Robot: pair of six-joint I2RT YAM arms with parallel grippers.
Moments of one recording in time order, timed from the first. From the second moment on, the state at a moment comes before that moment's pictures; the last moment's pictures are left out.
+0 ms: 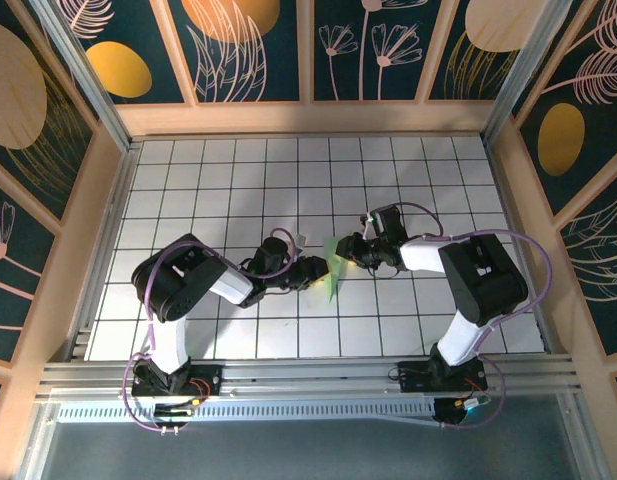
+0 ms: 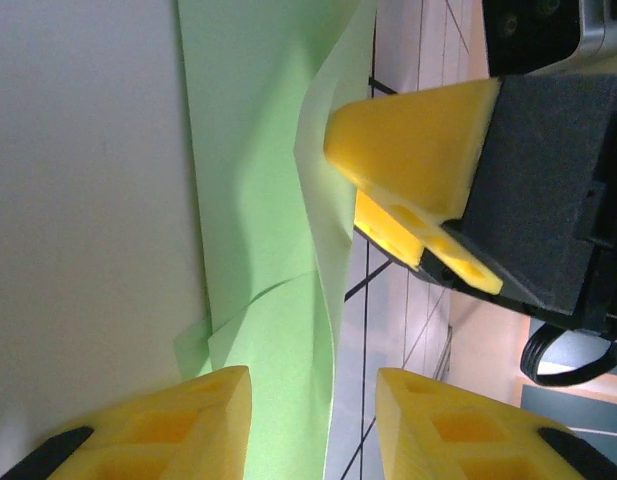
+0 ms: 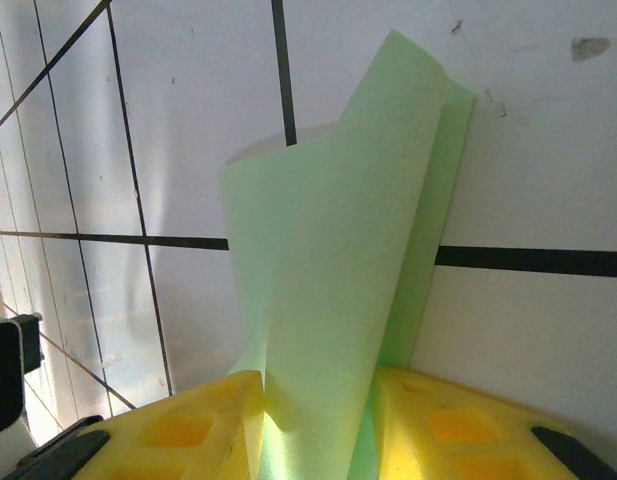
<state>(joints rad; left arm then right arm) -0.75 1.91 0.62 0.81 0.49 -1.22 0.43 1.71 0.71 0.10 -0.49 0.76</state>
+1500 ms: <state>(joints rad) -0.73 1.97 0.77 0.61 0.44 -1.08 0.44 1.70 0.74 0.05 -0.46 0.73</state>
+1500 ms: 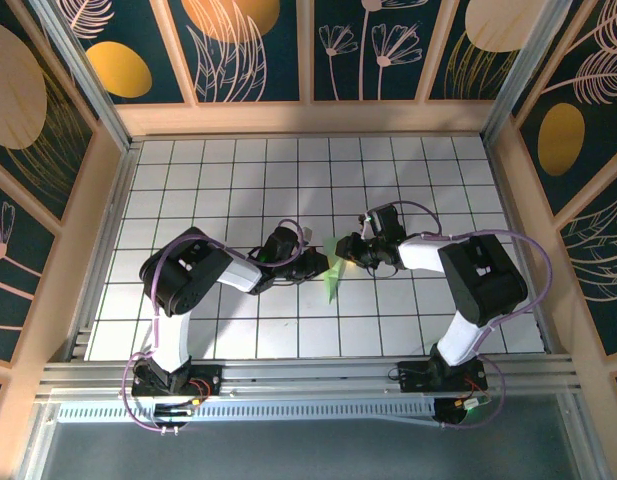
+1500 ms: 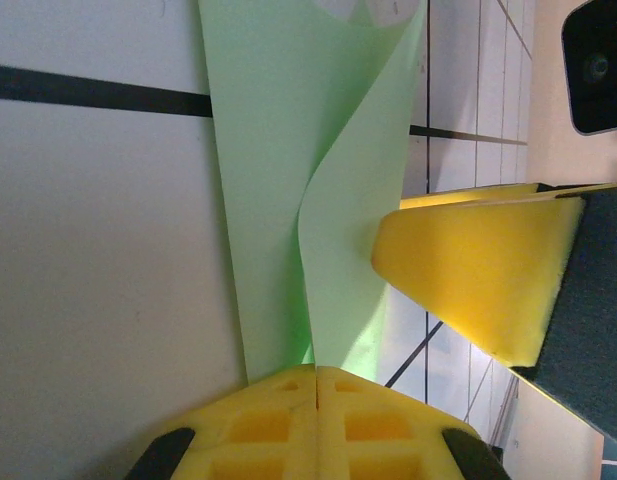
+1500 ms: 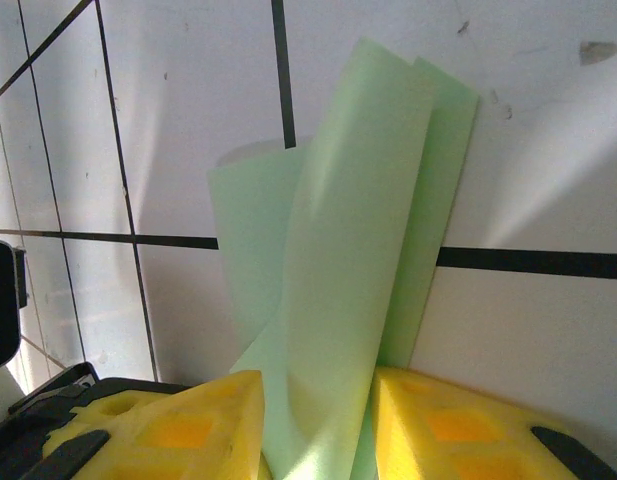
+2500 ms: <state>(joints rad) -0.74 1.97 0.77 0.59 0.41 -1.08 0.43 1.64 0.74 0.02 -0.45 0.70</state>
